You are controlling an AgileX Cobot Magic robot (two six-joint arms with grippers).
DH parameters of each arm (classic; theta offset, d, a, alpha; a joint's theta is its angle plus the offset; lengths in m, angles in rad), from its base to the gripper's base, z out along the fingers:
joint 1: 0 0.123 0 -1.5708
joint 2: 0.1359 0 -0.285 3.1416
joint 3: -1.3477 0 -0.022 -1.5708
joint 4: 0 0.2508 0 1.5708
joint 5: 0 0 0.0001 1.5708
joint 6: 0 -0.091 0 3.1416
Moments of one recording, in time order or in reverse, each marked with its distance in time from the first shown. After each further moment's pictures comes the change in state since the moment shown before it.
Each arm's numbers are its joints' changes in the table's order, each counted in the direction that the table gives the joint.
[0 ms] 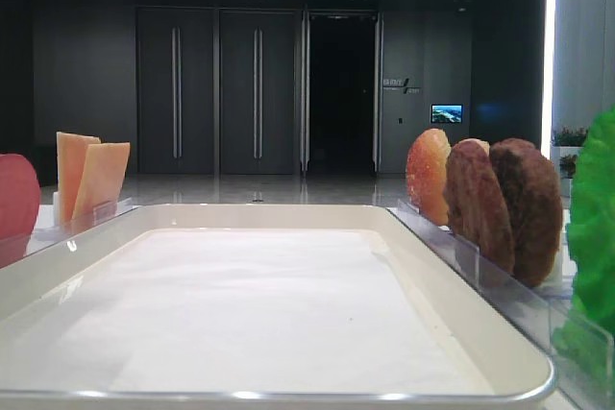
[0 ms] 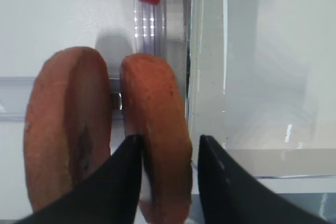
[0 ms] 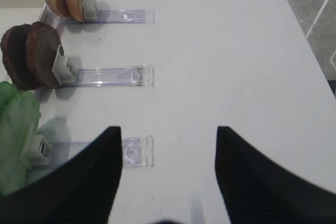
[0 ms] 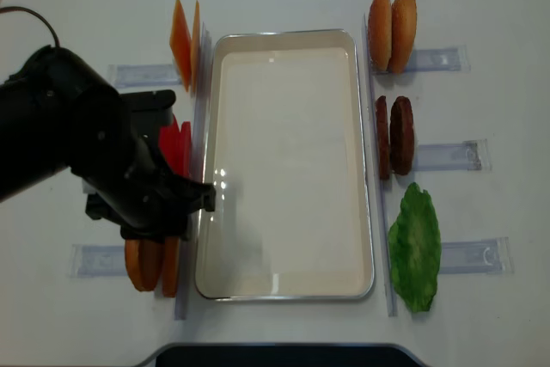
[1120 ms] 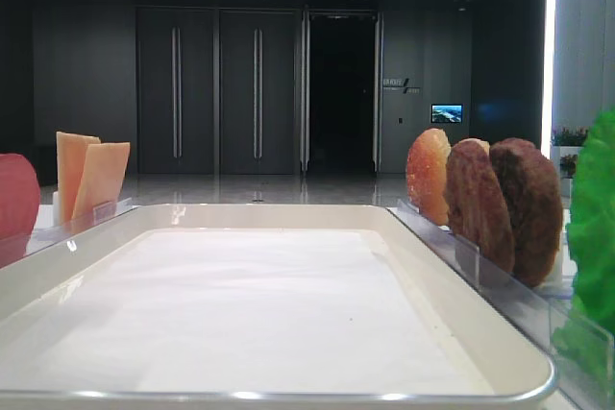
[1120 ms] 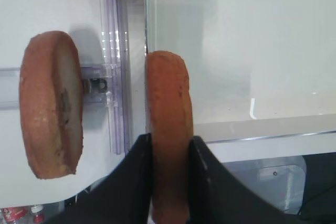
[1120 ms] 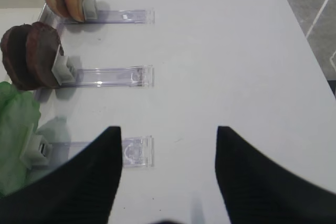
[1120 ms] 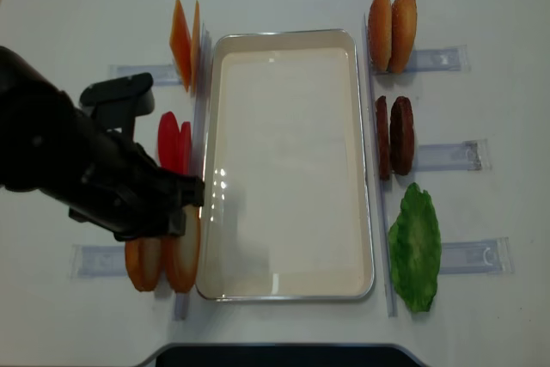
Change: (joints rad) left arm 0.000 -0.186 0.001 -0.096 -0.032 -0.050; right arm 0.000 0.000 0.000 0.000 0.000 0.000
